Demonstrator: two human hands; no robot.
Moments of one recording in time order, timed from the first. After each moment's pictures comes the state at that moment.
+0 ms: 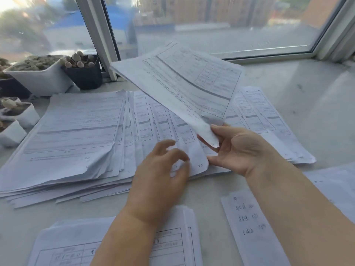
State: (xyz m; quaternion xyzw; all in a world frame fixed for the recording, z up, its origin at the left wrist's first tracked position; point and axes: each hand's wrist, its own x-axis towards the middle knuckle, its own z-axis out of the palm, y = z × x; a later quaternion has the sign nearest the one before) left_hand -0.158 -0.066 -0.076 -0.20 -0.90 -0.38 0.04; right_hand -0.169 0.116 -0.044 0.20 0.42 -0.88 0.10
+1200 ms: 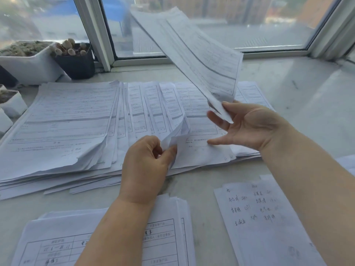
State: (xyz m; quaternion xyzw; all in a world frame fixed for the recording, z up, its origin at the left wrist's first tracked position) left_hand -0.171 -0.065 -0.087 -0.07 -0.84 -0.53 0.09; right_hand -0.181 0.153 -0.025 0.15 0.45 -0.87 0.12
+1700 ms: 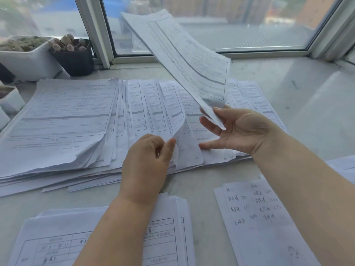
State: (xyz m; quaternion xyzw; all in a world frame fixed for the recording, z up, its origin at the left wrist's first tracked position) left_hand -0.171 -0.064 -0.088 -0.11 -0.87 -0.47 0.10; right_hand -0.185 0.147 -0.039 0.15 0.45 -0.87 0.16
